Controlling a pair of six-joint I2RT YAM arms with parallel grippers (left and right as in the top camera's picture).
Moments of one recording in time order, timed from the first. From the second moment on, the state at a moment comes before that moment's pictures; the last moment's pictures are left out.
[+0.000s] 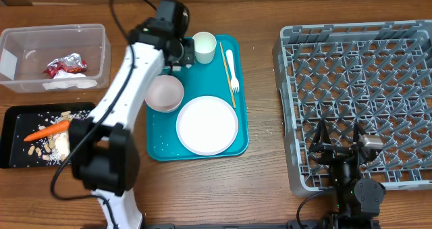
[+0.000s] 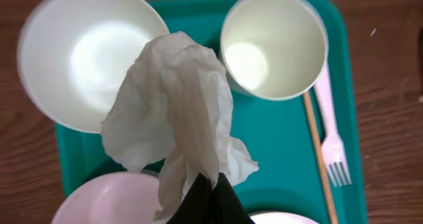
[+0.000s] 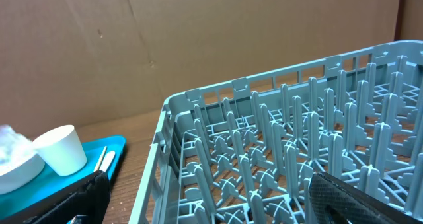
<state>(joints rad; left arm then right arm) -0.25 1.97 1.75 -0.86 0.03 -0.25 -0.08 0.01 0.02 -0.03 -0.06 0.22</state>
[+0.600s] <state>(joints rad) 0.06 1.76 1.76 -0.82 -0.16 -0.41 -0.08 0.01 0.02 -0.03 -0.06 0.22</state>
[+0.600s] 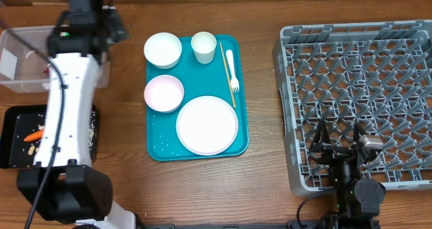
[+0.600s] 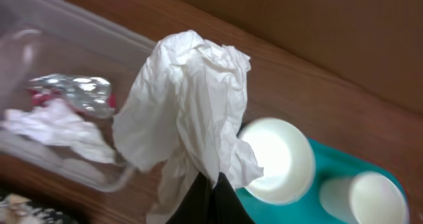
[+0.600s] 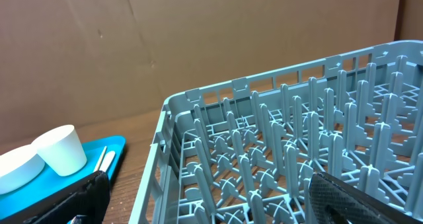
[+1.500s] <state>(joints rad) 0.37 1.88 1.76 -0.80 0.10 -0.42 -0.08 0.01 0.02 -0.03 -0.06 0.22</state>
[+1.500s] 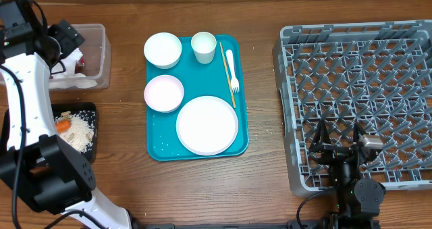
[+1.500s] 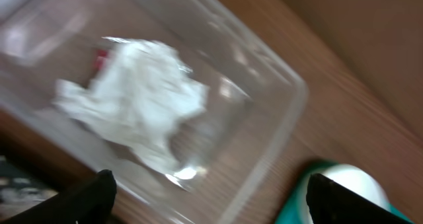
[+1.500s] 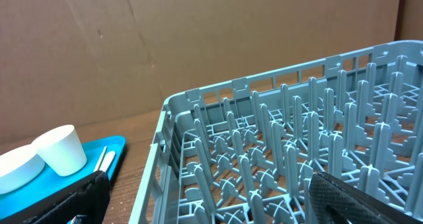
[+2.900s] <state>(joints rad) 0.06 1.33 1.48 -1.28 0.05 -0.44 -0.08 0.01 0.02 -0.03 -0.06 0.22</state>
